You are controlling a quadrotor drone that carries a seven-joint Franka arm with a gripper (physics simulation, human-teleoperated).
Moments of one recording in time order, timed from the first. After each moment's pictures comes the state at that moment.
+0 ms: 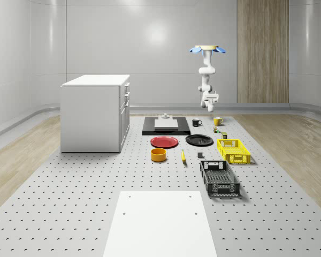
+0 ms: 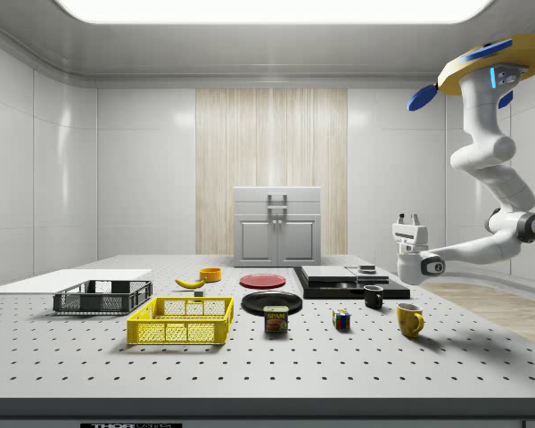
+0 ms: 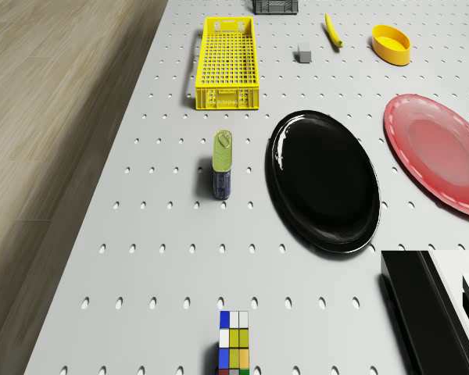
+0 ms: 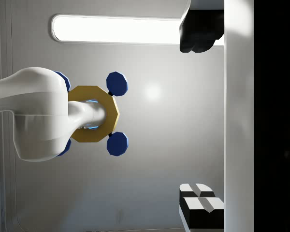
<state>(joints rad) -0.01 -0.72 0.02 -2.05 -0.01 1.38 0.78</state>
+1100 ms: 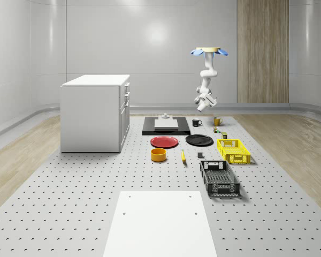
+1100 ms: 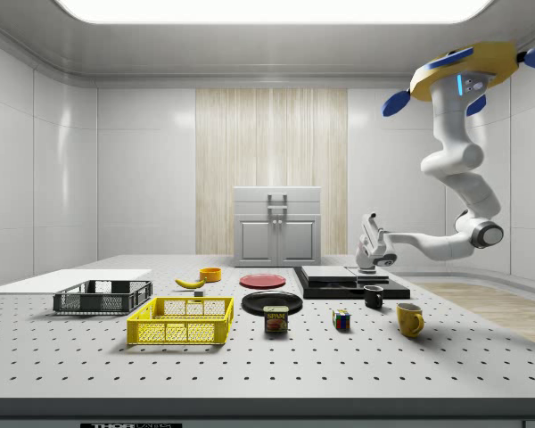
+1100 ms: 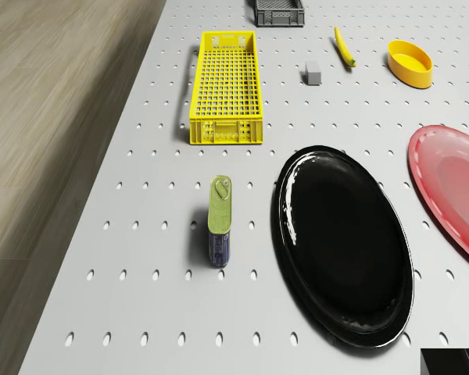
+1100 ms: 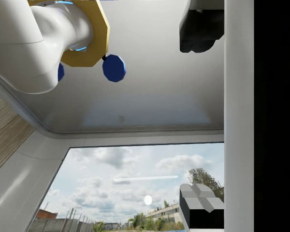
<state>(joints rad) -0.15 -0.76 0.44 -2.21 -0.63 1.42 0.88</state>
